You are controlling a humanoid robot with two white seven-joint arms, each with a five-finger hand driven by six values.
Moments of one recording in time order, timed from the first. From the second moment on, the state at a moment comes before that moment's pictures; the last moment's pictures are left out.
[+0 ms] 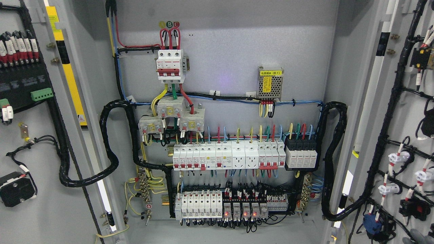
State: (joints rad) left arm 0.33 0.50 0.47 -1.58 0.95 -0.21 -0.65; right arm 0.43 -0.22 -0.24 -2.09 -0.74 -0.43 0.37
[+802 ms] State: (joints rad) left arm 0.43 0.42 0.29 -1.71 0.73 -0.21 -0.65; right arm 0.46 -0.23 -0.11 -2.01 -0.63 -0.42 0.36
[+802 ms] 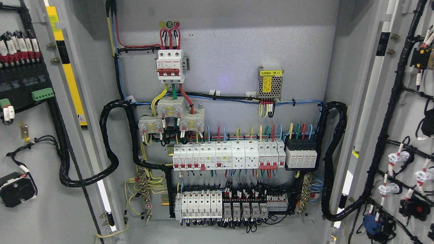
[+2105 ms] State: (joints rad) left arm 0.06 0.17 -0.02 -0.42 0.43 -0.16 -0.44; right arm 0.35 -0.13 0.08 -0.91 -0.22 -0.43 0.26
